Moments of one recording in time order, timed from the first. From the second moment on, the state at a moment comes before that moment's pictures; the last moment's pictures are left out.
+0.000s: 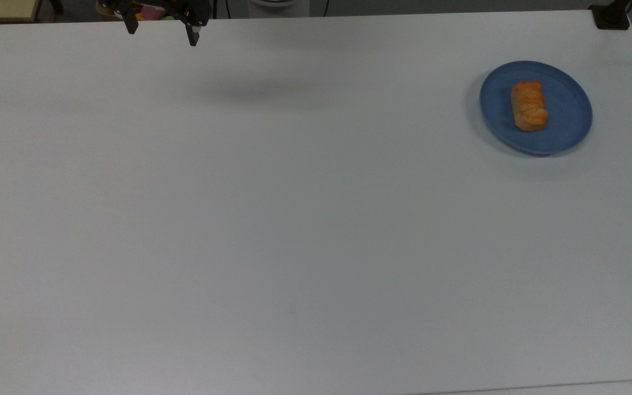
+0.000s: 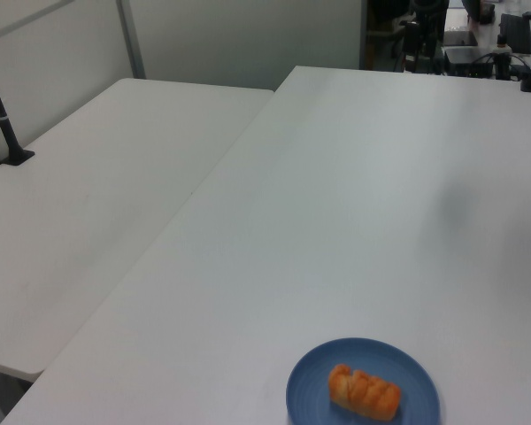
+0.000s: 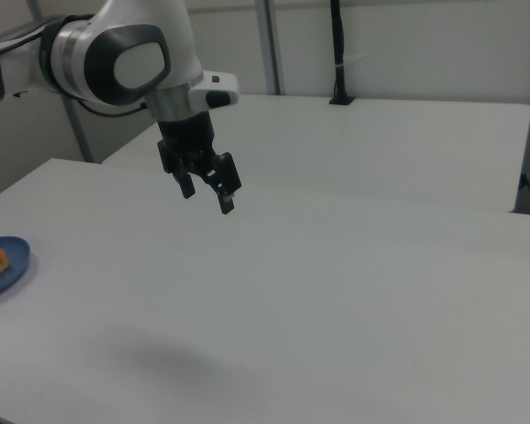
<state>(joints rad) -0.03 0.02 -0.11 -1.70 -0.01 1.78 0.02</state>
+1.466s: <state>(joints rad) 0.15 0.08 0.35 -1.61 0.05 1.79 0.55</state>
